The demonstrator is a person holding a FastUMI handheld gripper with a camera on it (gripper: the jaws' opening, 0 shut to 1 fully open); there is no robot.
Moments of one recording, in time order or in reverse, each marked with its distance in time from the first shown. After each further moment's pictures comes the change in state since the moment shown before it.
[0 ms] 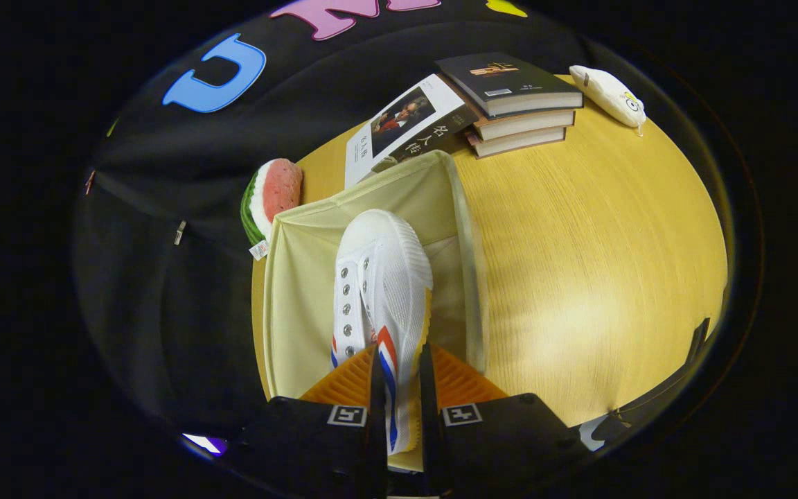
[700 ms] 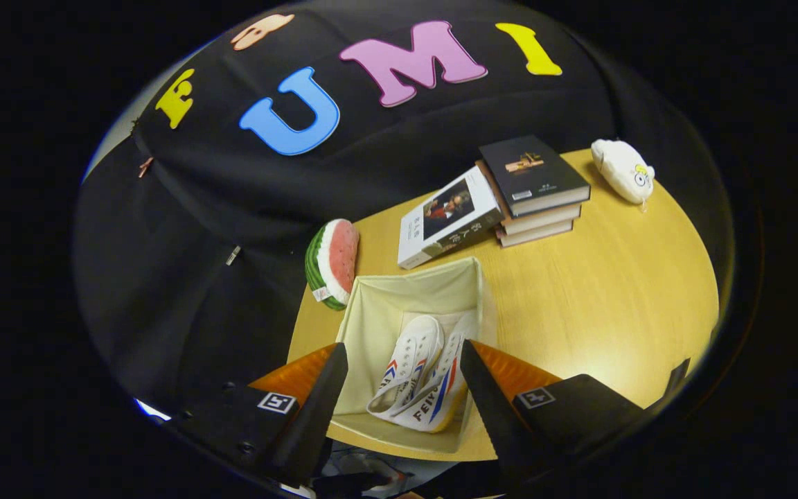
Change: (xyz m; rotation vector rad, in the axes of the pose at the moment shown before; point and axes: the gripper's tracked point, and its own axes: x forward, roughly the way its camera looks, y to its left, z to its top) arm -0.127 0.033 0.057 -0.170 -0.359 0.153
